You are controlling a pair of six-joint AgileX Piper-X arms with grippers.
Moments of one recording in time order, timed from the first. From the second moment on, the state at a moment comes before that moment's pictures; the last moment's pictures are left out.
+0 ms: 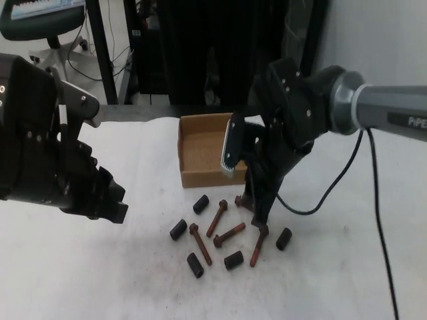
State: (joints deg) left arm -11.5 68.8 -44.9 33.8 14.3 16.8; right arm 28.2 108.9 -75.0 36.2 -4.3 -49.0
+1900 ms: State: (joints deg) left arm -11.5 68.8 -44.9 35.1 14.3 16.8; right arm 27.5 115.3 -75.7 30.3 -3.4 -51.5
